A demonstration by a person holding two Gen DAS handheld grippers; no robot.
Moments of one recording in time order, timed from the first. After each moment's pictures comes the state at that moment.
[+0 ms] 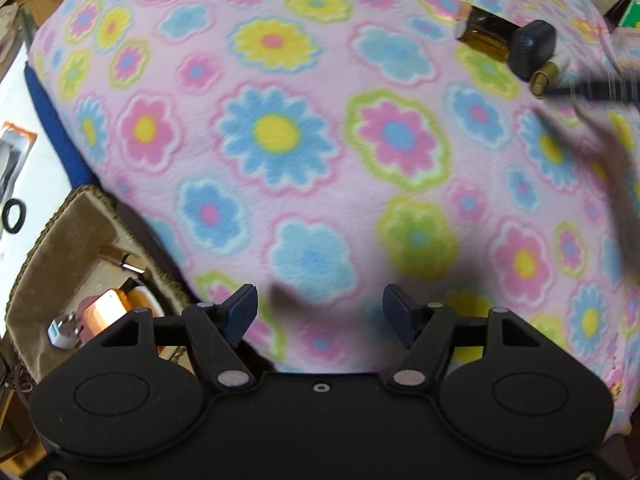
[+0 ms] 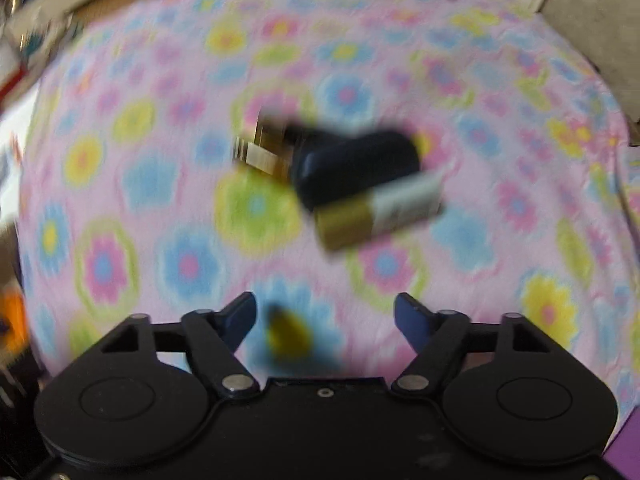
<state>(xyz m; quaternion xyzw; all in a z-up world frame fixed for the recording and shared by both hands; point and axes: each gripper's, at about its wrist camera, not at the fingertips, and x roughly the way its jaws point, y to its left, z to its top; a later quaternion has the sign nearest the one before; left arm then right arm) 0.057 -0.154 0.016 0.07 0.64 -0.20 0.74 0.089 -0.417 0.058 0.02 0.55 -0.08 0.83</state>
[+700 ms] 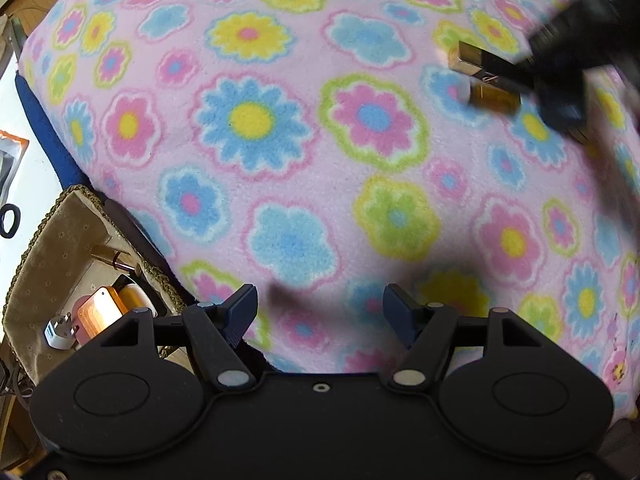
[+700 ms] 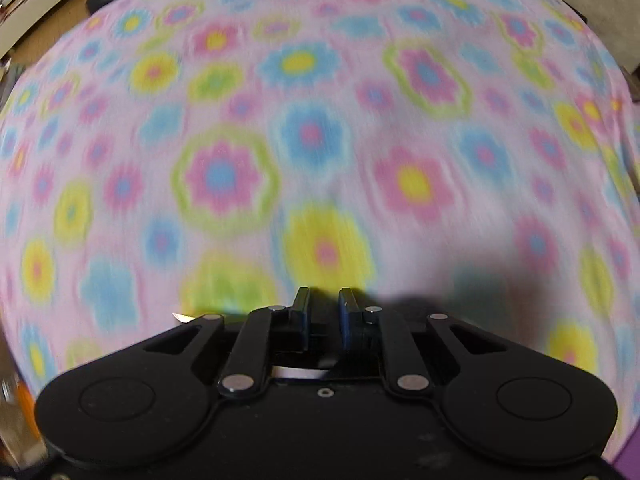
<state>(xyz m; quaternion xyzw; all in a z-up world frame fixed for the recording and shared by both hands) 0.041 -0.157 0.014 0.09 0.63 -0.22 0.74 0.120 -0.430 0.023 0.06 0.62 -0.13 0.78</state>
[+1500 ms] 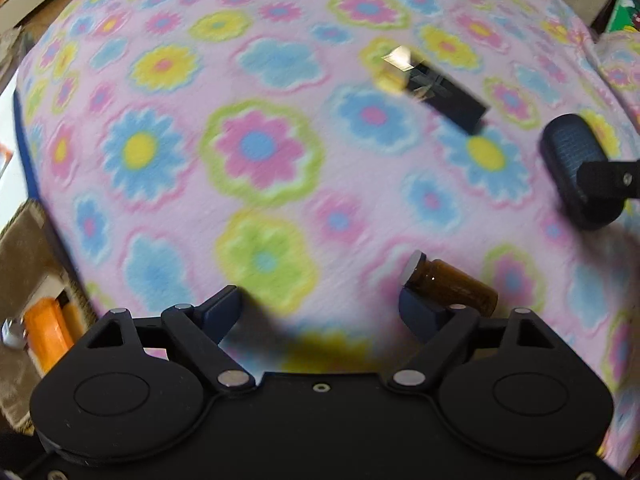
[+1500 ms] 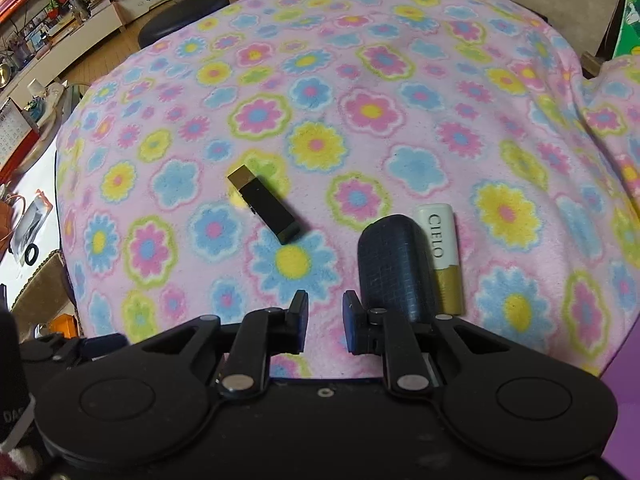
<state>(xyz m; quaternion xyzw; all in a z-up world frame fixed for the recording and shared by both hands) 0.013 -0.247 -0.002 0.06 0.58 -0.19 0.79 -0.017 -0.427 0.082 0.09 0.54 -0.10 0.83</state>
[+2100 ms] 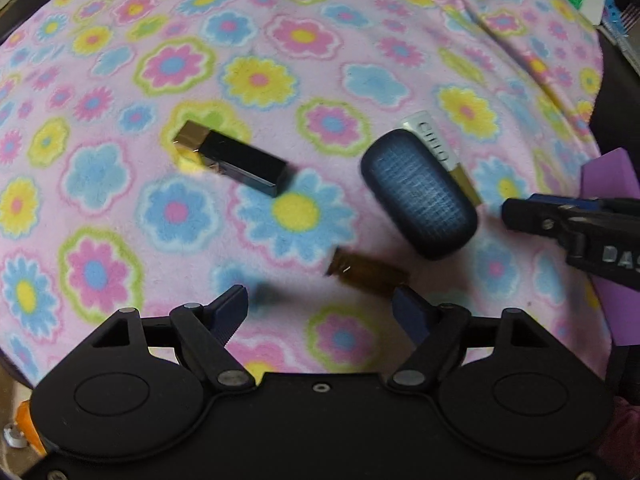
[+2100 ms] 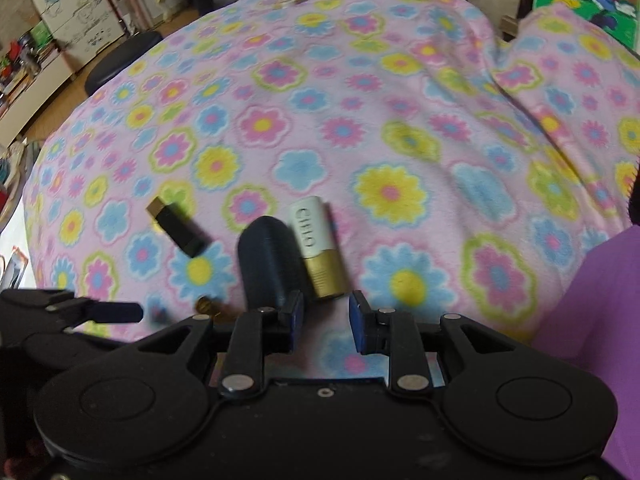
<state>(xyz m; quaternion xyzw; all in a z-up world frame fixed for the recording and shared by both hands) 0.031 -0.337 0.039 0.12 0.58 -0.34 0.73 -0.057 -0.498 0.089 0.15 0.52 -0.17 0.82</state>
